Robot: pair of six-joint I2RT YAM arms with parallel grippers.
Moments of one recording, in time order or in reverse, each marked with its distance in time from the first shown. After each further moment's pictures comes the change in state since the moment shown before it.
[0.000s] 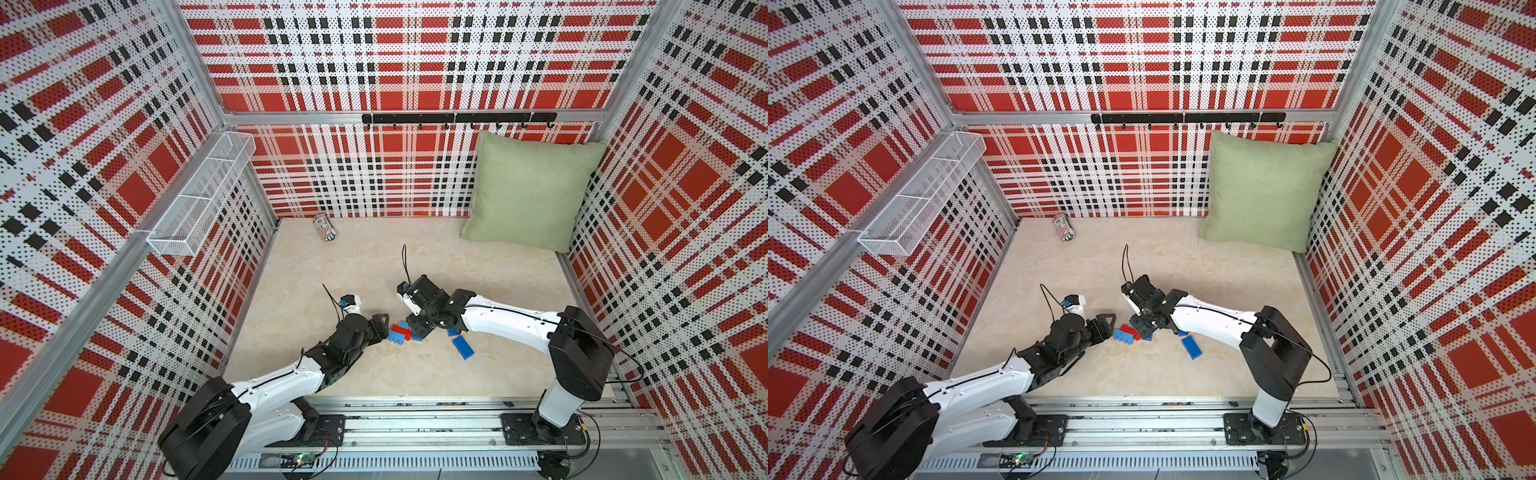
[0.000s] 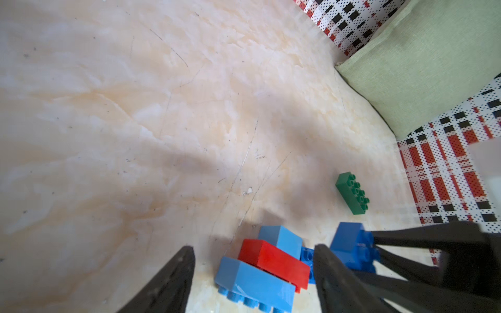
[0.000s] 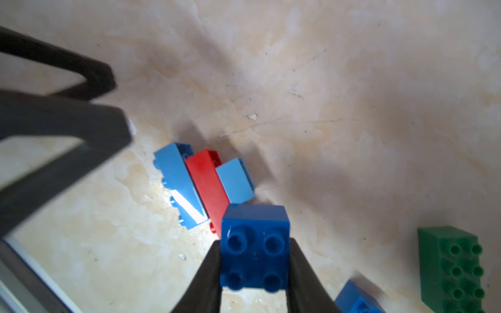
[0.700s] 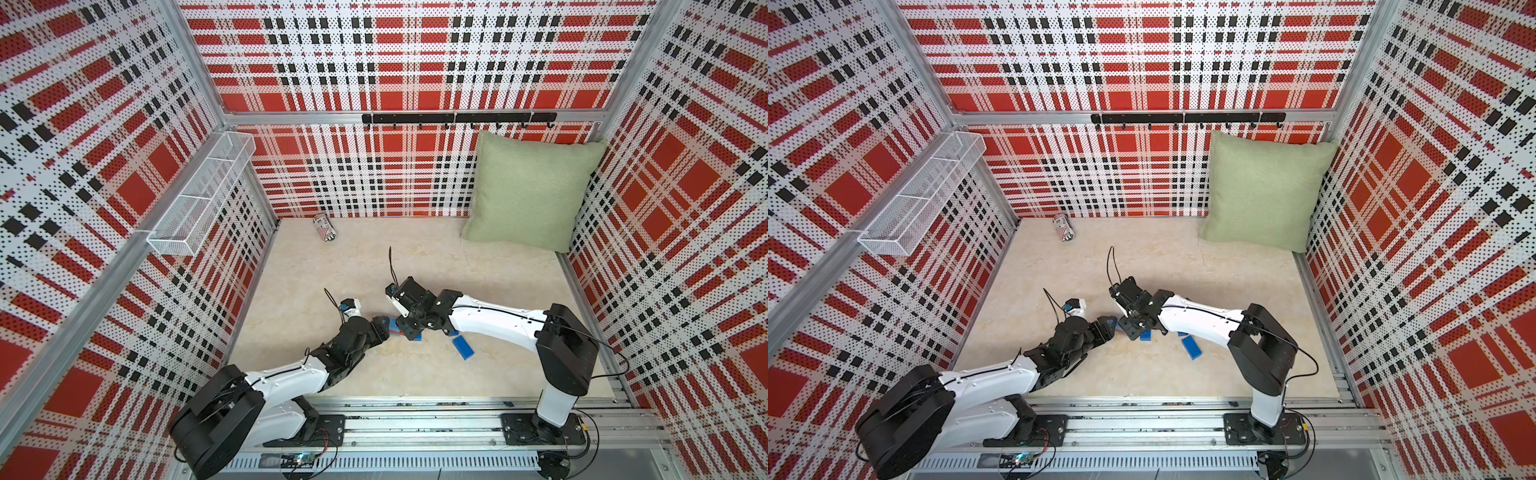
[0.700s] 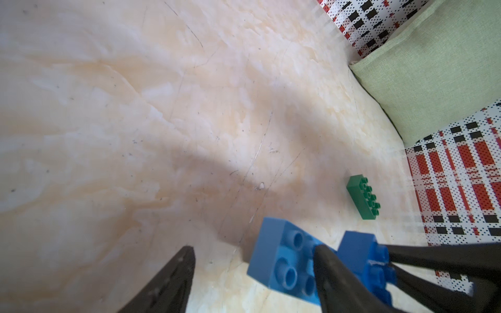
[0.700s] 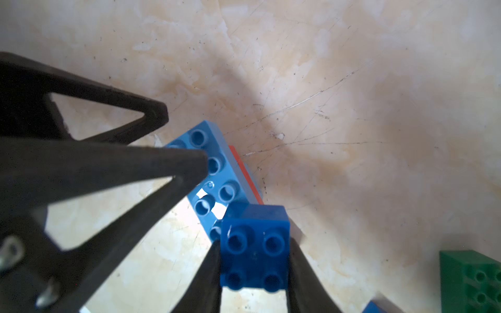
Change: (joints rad) left arm -0.006 0.087 -0.029 0.080 -0.016 -0.063; right arm 0.045 0.048 0.105 -0.027 -0.009 0.010
